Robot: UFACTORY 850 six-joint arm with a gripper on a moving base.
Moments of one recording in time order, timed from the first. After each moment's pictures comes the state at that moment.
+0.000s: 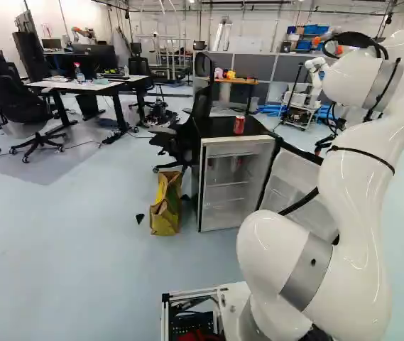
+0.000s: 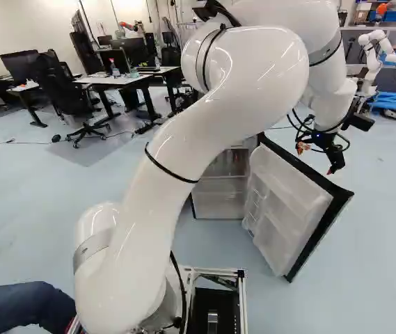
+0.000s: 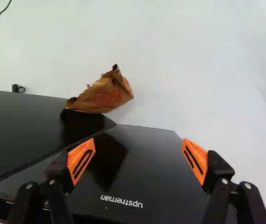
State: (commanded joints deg) arm -51.1 -44.8 -95.1 8.6 -31.5 0.0
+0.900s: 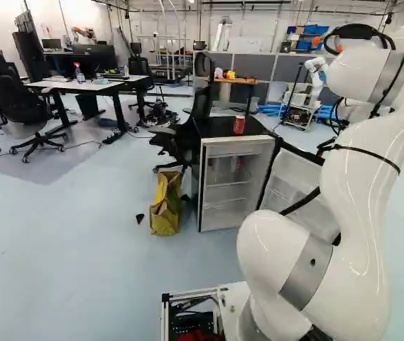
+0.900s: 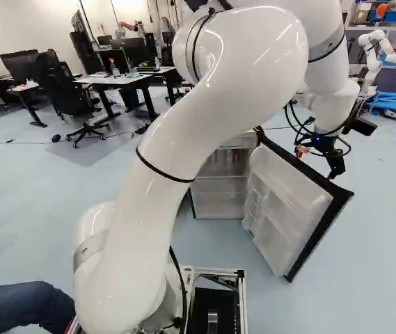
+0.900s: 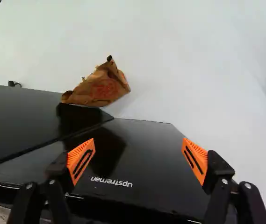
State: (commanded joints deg) arm -52.4 -40.5 -88.5 8.6 -31.5 0.0
